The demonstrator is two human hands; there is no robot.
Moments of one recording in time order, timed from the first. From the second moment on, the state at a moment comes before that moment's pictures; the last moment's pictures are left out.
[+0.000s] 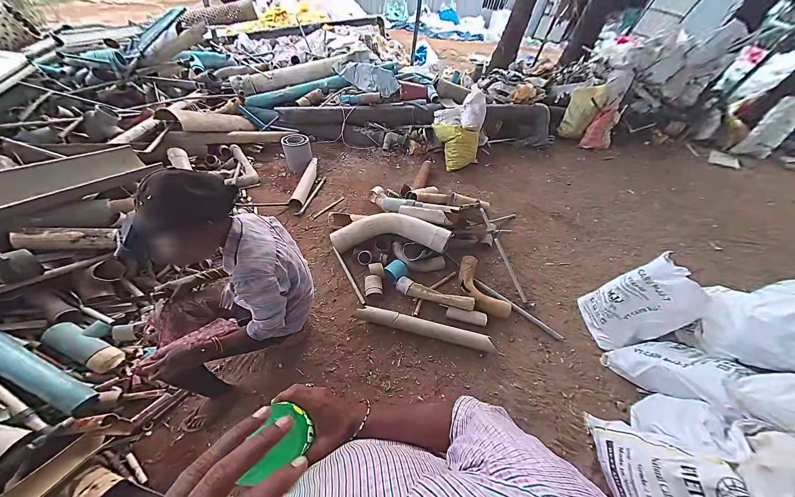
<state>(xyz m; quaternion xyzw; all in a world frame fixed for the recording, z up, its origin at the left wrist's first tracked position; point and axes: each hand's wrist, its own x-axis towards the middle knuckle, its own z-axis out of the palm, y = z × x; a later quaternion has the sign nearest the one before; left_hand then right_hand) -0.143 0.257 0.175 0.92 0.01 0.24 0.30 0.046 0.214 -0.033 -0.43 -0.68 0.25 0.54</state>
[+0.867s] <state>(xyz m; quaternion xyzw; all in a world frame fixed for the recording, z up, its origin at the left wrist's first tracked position) -0.159 0.246 0.138 0.93 0.28 0.14 0.19 0.047 0.216 -0.043 -0.39 -0.69 0.29 0.54</state>
